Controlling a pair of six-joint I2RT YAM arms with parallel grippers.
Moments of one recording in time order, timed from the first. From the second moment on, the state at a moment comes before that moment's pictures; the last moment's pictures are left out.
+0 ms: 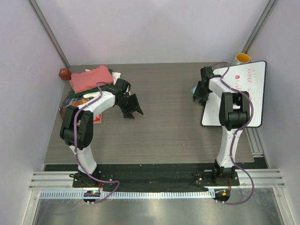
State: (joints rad) left arm -0.36 1.83 1.30 -0.62 0.34 -0.71; right arm 0.05 2.12 1.60 -0.64 0.04 0.44
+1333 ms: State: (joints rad) left arm -0.36 1.84 1.28 -0.60 0.35 -0.71; right arm -0.10 2.09 1.56 -0.76 0.10 0.48
